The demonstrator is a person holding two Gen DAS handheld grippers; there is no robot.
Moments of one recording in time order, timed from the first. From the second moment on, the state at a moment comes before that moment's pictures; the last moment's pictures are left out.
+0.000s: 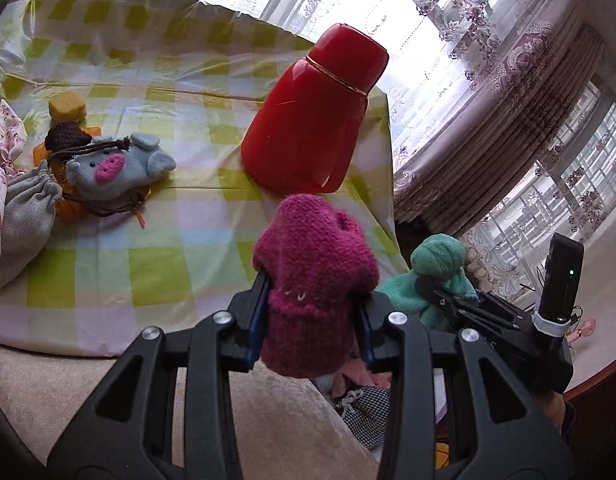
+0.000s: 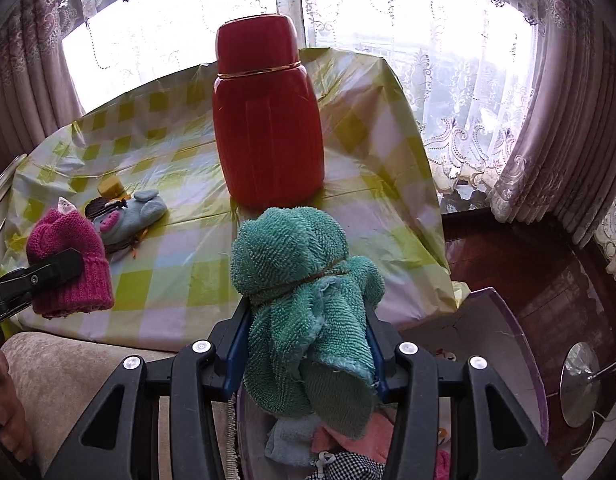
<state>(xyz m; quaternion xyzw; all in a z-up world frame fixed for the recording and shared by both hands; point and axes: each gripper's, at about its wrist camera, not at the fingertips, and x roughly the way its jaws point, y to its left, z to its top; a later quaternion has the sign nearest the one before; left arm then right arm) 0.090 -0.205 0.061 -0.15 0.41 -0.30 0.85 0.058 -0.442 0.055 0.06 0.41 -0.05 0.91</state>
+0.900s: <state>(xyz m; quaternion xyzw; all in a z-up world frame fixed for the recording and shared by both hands) 0.067 -0.330 0.055 -0.08 0.47 -0.41 0.78 0.032 -0.553 0.063 0.11 0.39 -0.16 0.90</state>
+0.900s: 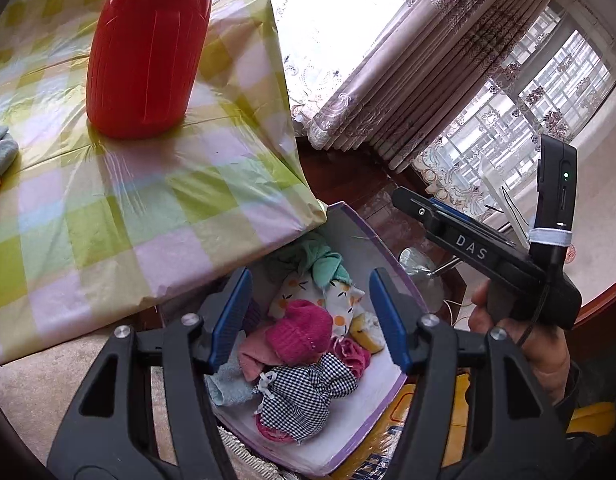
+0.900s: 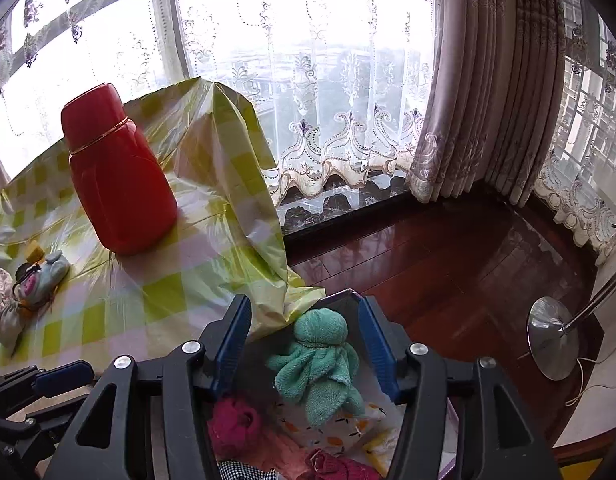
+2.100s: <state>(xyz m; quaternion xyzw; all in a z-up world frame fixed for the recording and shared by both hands) 0.156 -0.051 0.042 -0.25 0.39 -0.13 0.88 0.117 -0.349 0.055 0.02 0.43 0.04 0.90</state>
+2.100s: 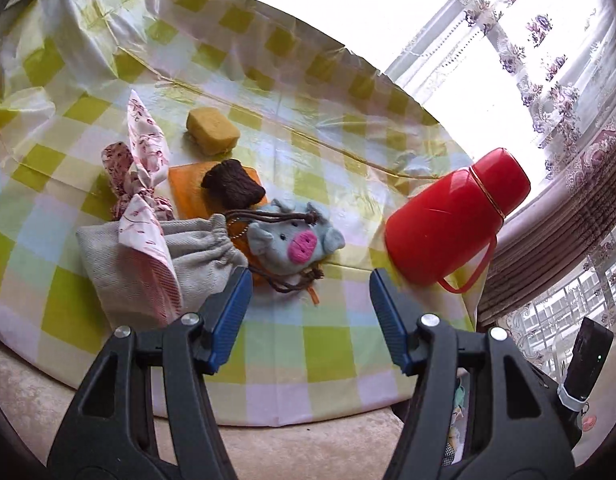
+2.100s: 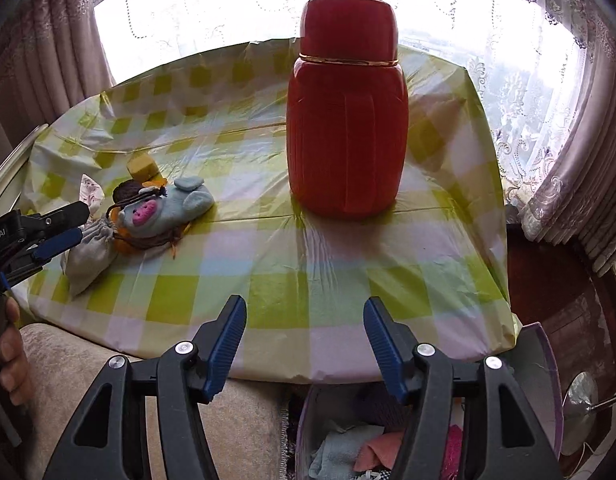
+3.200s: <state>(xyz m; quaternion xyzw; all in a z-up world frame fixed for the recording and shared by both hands) 0.280 -0.021 -0.015 -0.26 0.47 -0.11 0.83 0.254 -0.198 -0.004 0.07 0.49 0.14 0.86</state>
